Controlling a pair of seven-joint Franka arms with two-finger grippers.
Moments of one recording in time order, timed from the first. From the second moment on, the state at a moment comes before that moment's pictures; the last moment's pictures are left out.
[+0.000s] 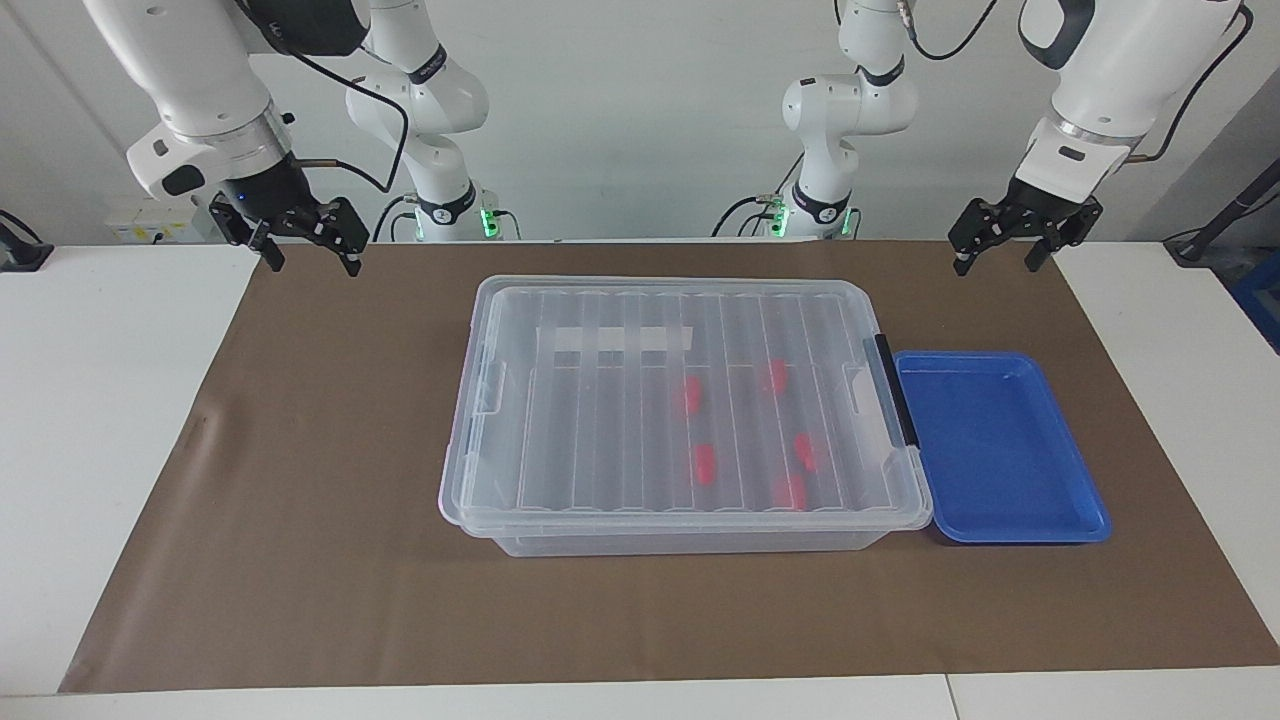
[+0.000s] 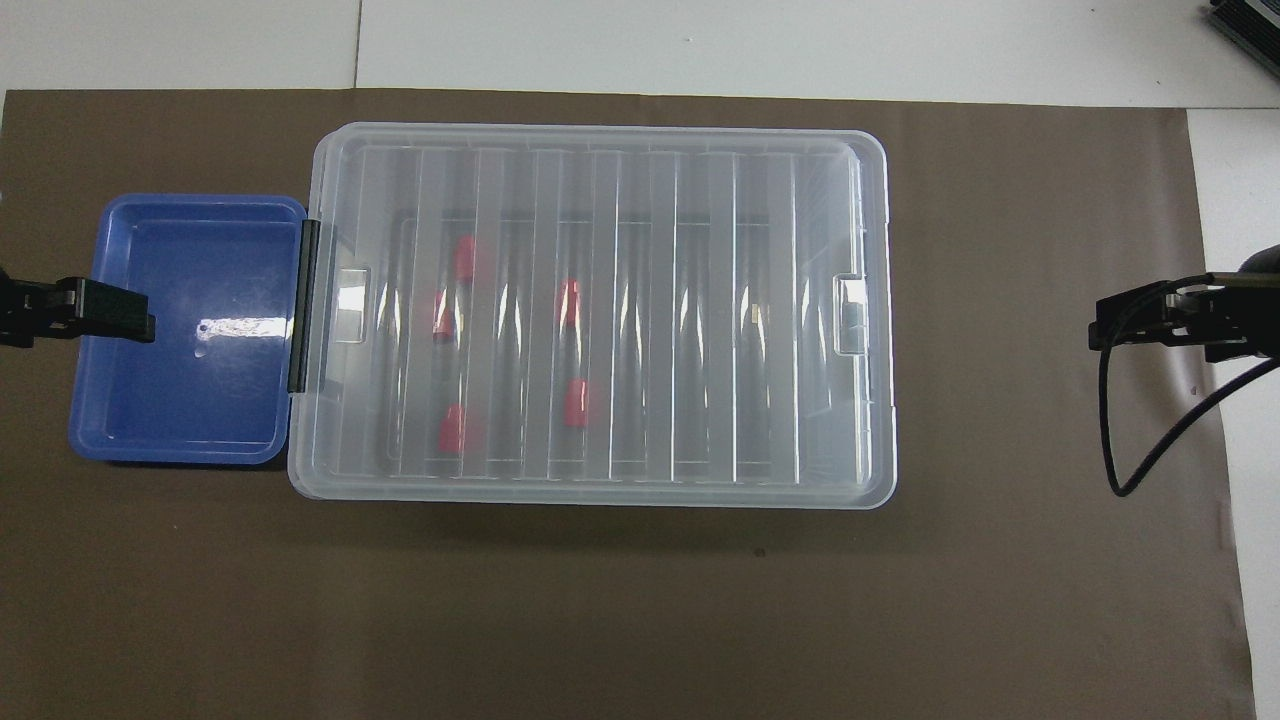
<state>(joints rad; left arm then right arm) -0.06 -0.05 0.00 -1.63 0.01 1.60 -0.03 0.03 -0.03 -0.03 -1.60 0.00 1.55 0.13</state>
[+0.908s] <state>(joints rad) -0.06 -0.05 0.00 -1.63 0.01 1.60 -0.03 0.12 0.01 -0.02 -1.77 0.02 1.86 0.13</state>
